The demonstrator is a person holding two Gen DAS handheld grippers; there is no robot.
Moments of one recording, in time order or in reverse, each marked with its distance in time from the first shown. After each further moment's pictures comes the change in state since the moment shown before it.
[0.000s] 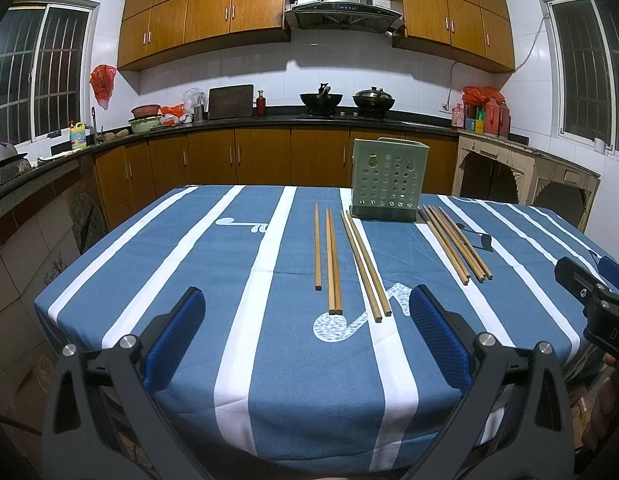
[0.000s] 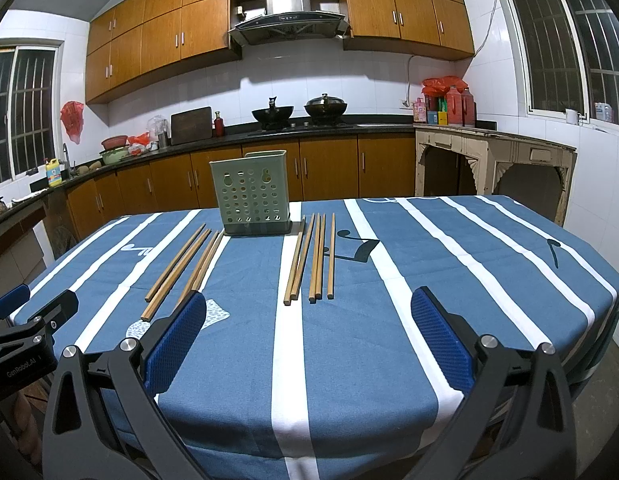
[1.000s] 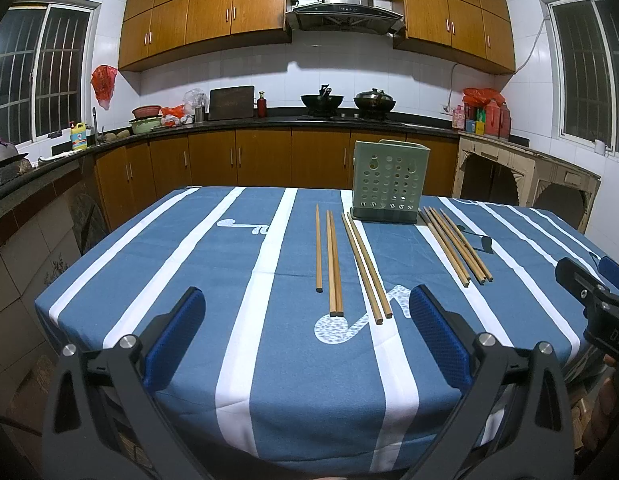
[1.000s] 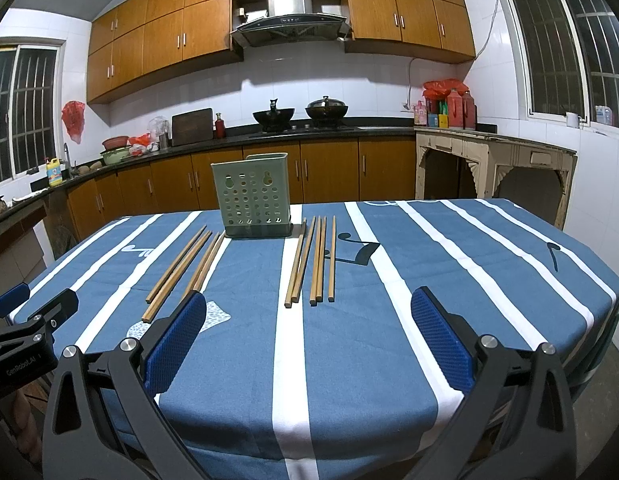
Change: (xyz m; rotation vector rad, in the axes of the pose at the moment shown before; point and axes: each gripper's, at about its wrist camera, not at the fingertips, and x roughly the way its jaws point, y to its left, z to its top) left arm 0.000 0.000 0.000 -0.001 -0.002 -0.001; right arm -0.002 0.002 0.002 -0.003 -0.004 -0.001
